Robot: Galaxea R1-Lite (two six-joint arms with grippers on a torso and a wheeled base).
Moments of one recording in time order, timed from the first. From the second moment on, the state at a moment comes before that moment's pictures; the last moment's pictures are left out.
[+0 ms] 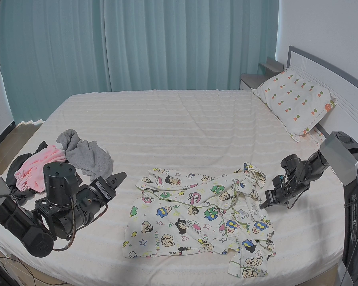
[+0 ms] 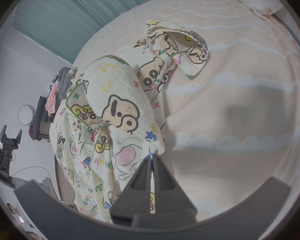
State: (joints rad) left arm -0.42 1.79 -0.35 -1.07 0.18 -0.85; right arm 0.01 2.54 -1.41 0.12 0.41 -0.02
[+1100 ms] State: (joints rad) left arm -0.43 1.80 -0.33 -1.09 0.18 -0.85; right arm -0.22 2.42 -1.31 0.00 0.14 -0.01
